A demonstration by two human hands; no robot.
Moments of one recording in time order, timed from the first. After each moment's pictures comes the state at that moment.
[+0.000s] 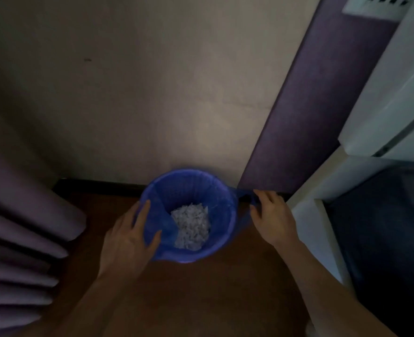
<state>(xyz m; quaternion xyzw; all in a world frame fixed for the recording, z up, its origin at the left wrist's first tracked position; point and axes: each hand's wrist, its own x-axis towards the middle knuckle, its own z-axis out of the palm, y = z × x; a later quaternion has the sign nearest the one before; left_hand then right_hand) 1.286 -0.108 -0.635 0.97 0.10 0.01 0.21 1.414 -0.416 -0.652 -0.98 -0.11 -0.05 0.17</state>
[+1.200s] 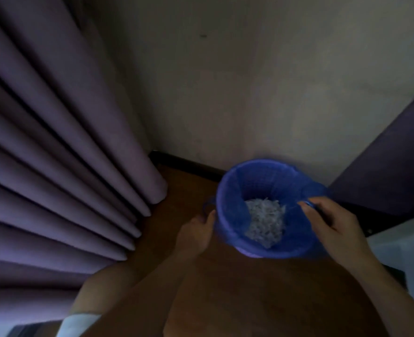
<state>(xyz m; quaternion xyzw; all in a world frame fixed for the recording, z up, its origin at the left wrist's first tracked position) 1.281 -0.086 -0.713 0.86 0.35 -0.15 0.34 1.401 -0.360 -0.658 -0.85 -0.26 0.03 0.46</state>
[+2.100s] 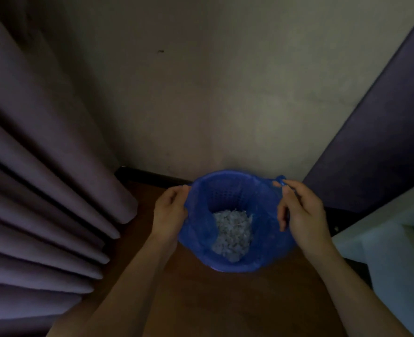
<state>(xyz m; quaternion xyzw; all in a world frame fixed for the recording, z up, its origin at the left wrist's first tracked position) 1.329 -0.092 -0.642 0.64 0.30 0.16 0.69 1.409 -0.330 -0.630 -0.77 -0.14 0.01 0.62</state>
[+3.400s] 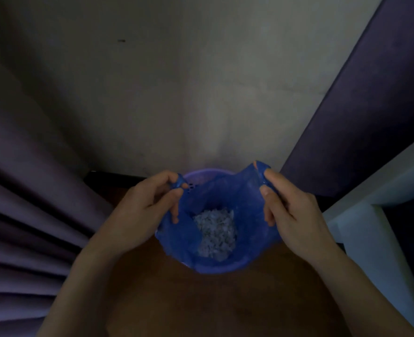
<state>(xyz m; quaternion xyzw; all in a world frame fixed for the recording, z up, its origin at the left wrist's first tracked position) 1.319 -0.074 -0.571 0.85 -0.04 0.05 0.52 1.389 -0.346 -0.599 -0.85 -0.26 -0.07 0.46</state>
